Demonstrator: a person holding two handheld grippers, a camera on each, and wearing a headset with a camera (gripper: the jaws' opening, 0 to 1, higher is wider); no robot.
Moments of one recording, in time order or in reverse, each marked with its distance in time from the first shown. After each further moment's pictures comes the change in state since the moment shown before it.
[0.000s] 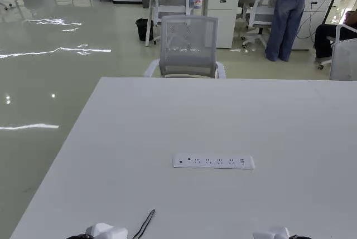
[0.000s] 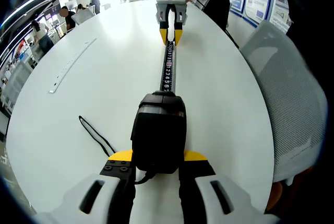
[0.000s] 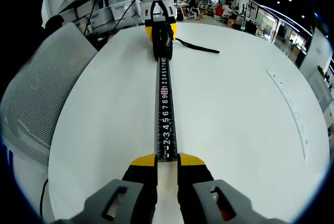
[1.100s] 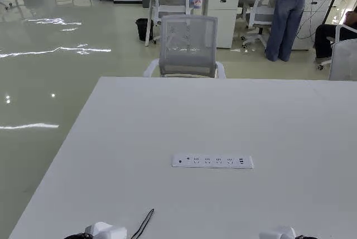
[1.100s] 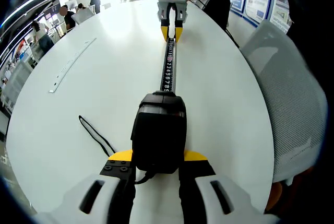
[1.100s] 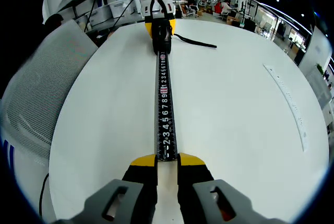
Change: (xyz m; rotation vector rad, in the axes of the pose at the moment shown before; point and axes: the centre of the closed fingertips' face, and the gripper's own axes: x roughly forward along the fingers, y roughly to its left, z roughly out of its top) left arm 0.002 0.001 -0.001 0.000 0.006 0.002; right arm -0.010 0.000 -0.016 0.008 0.024 -0.006
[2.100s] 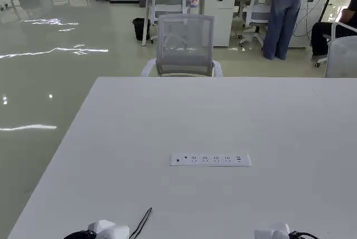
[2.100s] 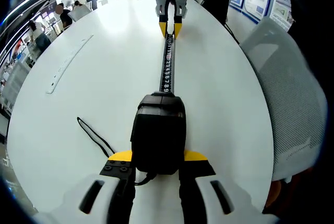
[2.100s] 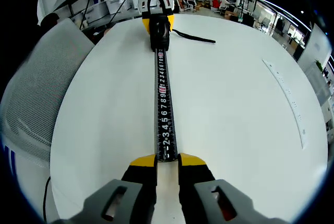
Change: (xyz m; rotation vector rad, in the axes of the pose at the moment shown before) left arm 0.001 0.000 0.003 0.014 0.048 -0.011; right arm 0.000 0.000 0.001 0.020 0.052 -0.012
